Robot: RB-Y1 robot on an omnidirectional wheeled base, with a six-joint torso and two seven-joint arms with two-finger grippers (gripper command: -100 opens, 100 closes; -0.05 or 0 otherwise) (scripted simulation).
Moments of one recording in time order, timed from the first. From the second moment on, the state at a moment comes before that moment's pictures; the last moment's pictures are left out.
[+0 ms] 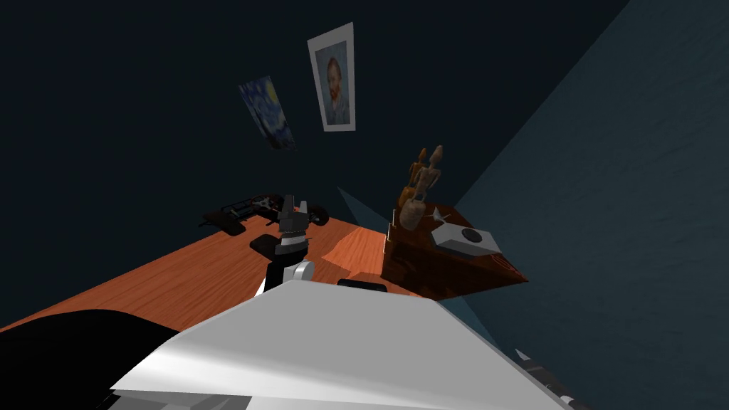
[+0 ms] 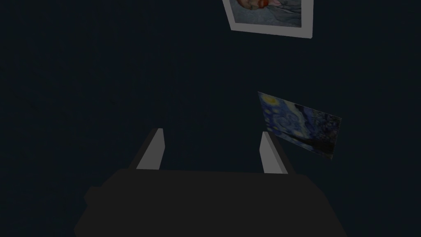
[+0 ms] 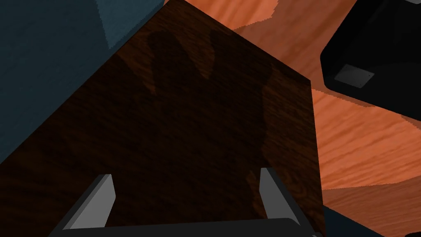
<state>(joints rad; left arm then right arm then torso) 0.53 -0.05 -0.02 -2.30 0.07 -0.53 -0.15 0.77 -1.01 0.12 -1.12 0.61 -0.34 0.48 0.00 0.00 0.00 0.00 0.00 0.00</state>
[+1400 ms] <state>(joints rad) 0.53 -0.05 -0.02 -2.30 0.07 -0.53 -0.15 0.69 -1.27 0.12 -0.90 0.73 -0.24 0.57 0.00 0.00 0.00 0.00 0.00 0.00</state>
